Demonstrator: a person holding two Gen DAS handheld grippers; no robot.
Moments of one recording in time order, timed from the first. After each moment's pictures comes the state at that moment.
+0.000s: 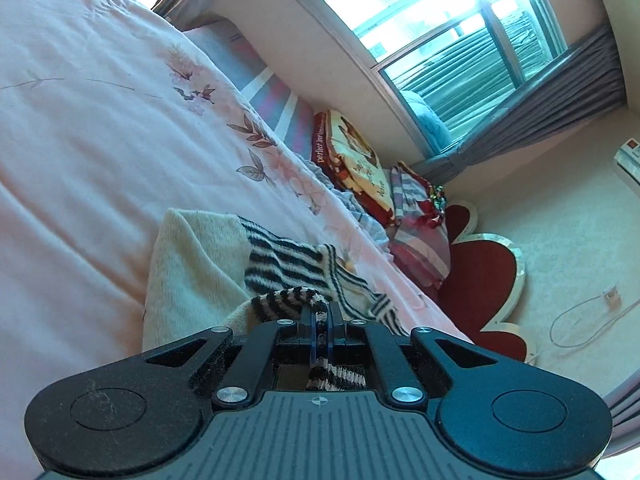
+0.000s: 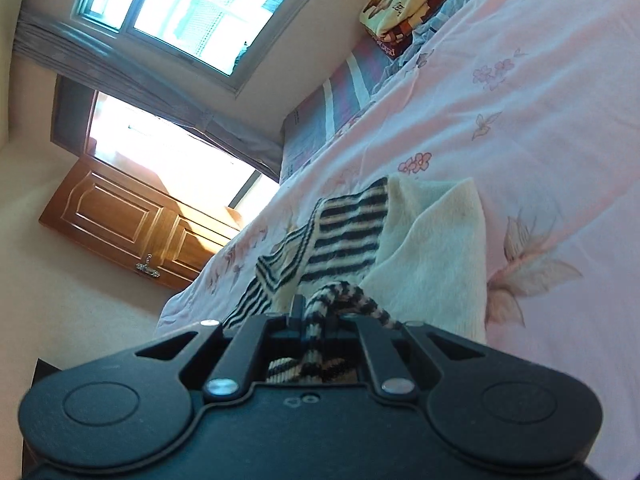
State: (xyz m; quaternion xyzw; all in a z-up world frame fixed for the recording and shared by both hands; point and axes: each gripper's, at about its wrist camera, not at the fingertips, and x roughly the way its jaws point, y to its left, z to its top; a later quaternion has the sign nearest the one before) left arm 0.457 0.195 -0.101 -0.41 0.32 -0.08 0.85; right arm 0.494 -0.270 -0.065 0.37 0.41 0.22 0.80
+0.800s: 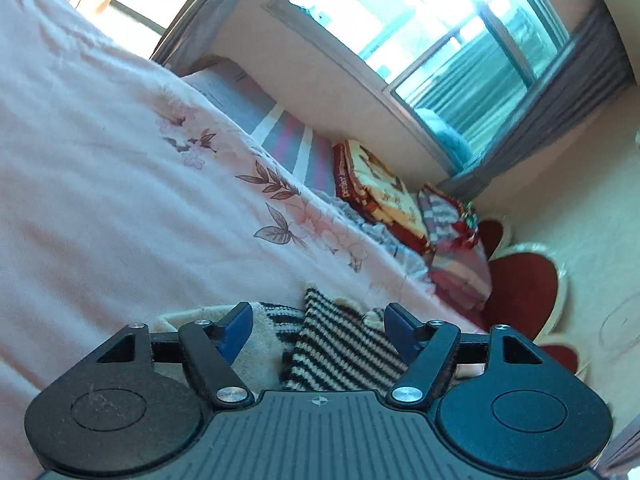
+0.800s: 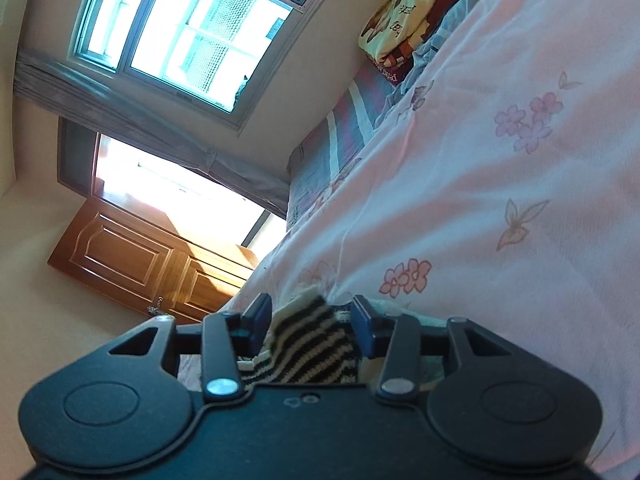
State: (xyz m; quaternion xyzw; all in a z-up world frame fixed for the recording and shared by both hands) left arm 0.519 0.186 -0.116 -0.32 0.29 -0.04 0.90; right arm 0.561 -0.275 -0.088 0.39 0.35 0.23 0.82
